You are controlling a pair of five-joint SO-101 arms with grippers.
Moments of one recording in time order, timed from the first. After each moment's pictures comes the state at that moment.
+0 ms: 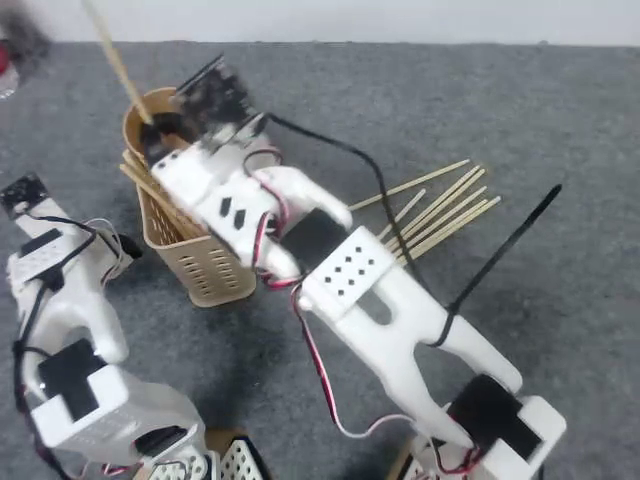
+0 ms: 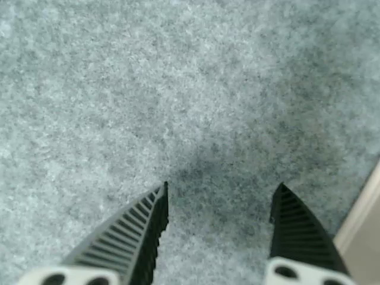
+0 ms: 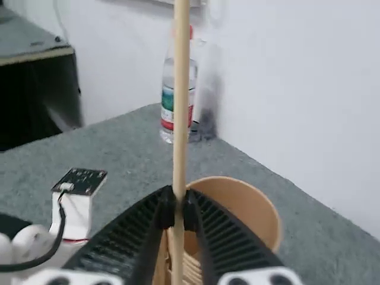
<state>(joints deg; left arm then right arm) -39.7 3.8 34.7 50.5 13.2 -52.6 -5.6 0.4 23.7 2.8</state>
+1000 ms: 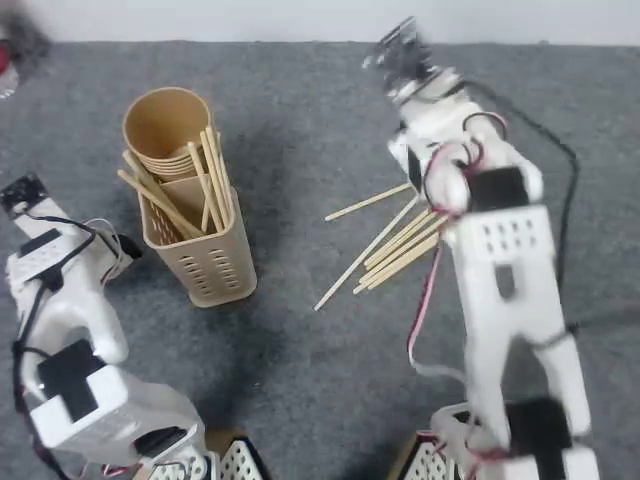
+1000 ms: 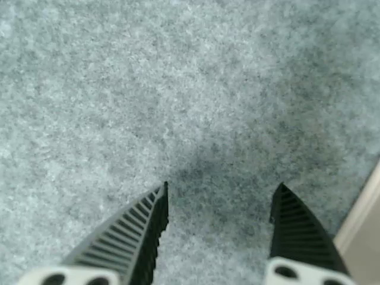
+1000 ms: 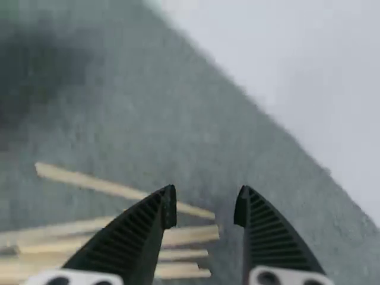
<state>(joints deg) -39.7 3.8 34.7 50.5 13.2 -12.9 -12.3 7.5 54.9 41.4</state>
